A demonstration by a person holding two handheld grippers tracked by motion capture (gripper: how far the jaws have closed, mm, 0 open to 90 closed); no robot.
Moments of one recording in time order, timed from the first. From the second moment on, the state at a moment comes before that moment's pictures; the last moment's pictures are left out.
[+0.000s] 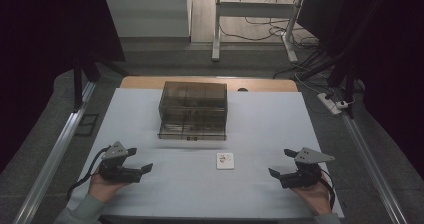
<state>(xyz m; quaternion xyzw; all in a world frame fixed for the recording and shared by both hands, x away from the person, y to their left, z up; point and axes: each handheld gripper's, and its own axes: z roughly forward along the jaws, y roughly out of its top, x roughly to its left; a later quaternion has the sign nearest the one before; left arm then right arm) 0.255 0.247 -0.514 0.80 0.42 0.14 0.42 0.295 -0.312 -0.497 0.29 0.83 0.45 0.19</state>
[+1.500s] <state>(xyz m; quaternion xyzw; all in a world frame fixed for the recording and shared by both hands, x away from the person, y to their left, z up) 0.250 0.246 -0.519 0.80 0.41 0.14 0.41 0.298 -0.299 -0.494 0.28 0.82 0.48 0.16</state>
